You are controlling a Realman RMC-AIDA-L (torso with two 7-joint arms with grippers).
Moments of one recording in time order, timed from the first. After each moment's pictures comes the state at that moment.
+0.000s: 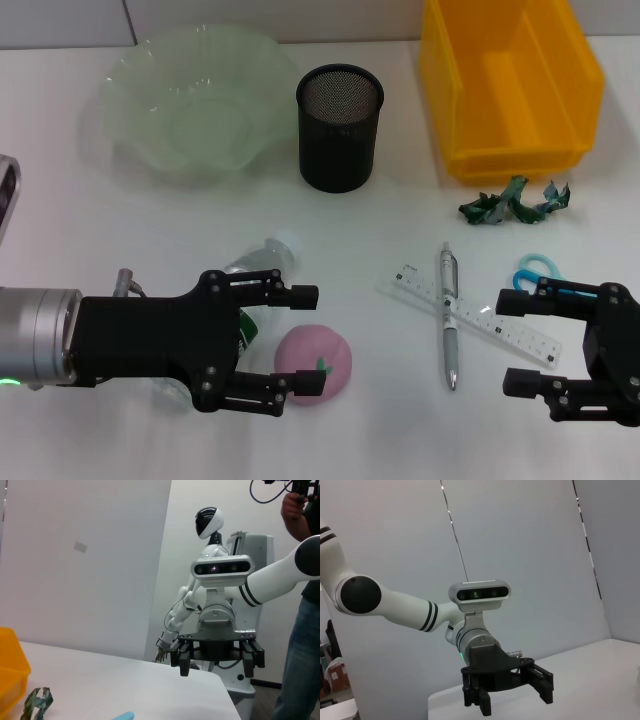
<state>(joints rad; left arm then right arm) -0.43 -2.07 0.96 0.59 1.82 1.84 -1.11 0.33 2.04 -0.65 -0.58 -1.95 -2.00 1.10</state>
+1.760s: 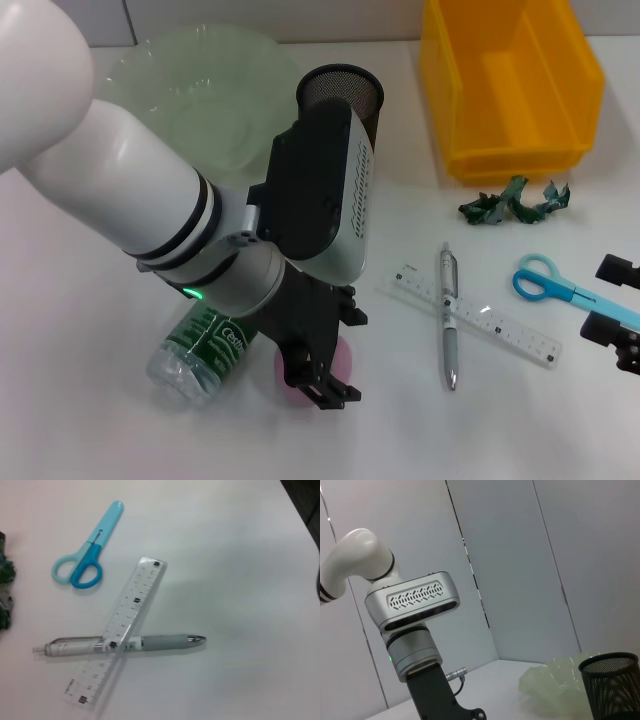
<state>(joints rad) -0.59 -2.08 1.80 1.36 2.28 1.44 -1.98 0.19 2.05 -0.38 -0.58 -1.97 -1.96 1.08</state>
